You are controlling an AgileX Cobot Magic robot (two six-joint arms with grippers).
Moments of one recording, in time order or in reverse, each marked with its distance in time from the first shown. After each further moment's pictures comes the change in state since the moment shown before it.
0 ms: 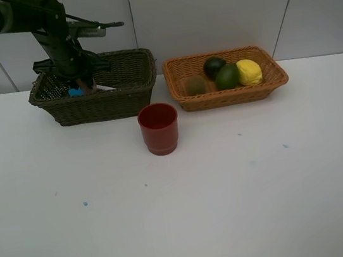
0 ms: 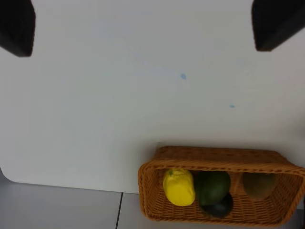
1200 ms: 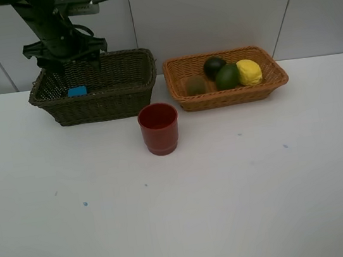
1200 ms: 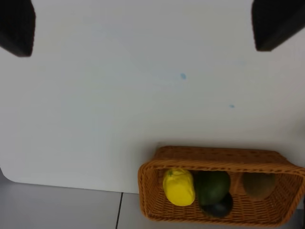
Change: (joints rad) left arm -0.015 -0.130 0.000 -0.079 0.082 0.050; right arm 0.000 0.000 0.000 0.000 0.000 0.000
